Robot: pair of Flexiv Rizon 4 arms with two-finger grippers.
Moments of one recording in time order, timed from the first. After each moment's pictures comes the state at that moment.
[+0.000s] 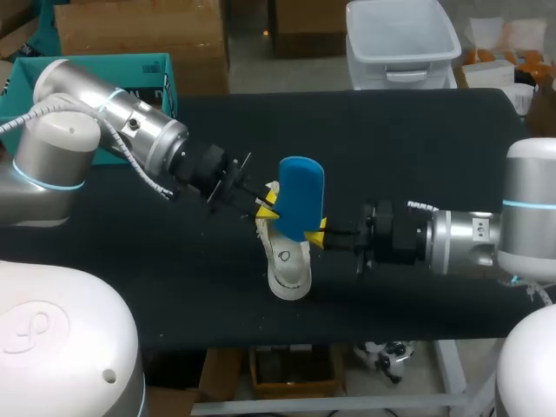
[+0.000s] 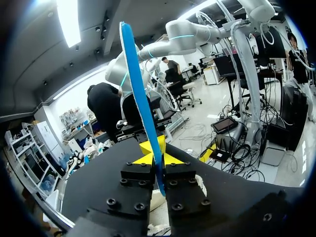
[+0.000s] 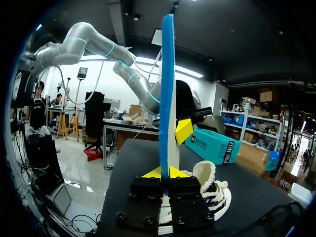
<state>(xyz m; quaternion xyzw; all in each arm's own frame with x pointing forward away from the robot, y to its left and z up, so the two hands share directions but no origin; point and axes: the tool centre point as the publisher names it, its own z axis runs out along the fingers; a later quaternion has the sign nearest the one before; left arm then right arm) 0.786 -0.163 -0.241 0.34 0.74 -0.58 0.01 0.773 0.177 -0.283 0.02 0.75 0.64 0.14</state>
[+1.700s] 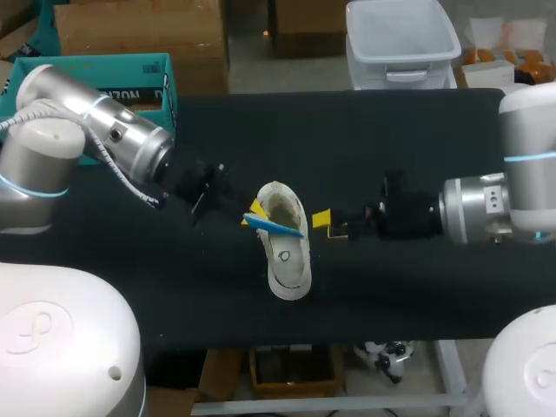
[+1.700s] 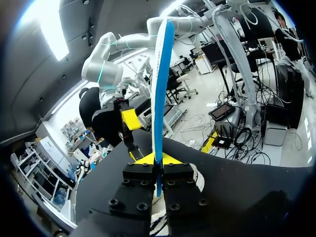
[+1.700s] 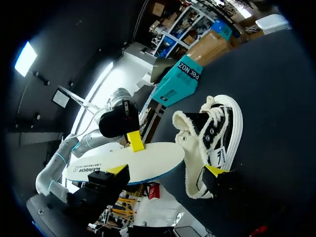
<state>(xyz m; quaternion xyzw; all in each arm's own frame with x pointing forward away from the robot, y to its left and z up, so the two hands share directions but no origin) 0.780 -0.140 -0.251 0.40 0.72 -0.56 0.07 0.767 0.152 -0.282 0.48 0.66 0.52 -0.26</state>
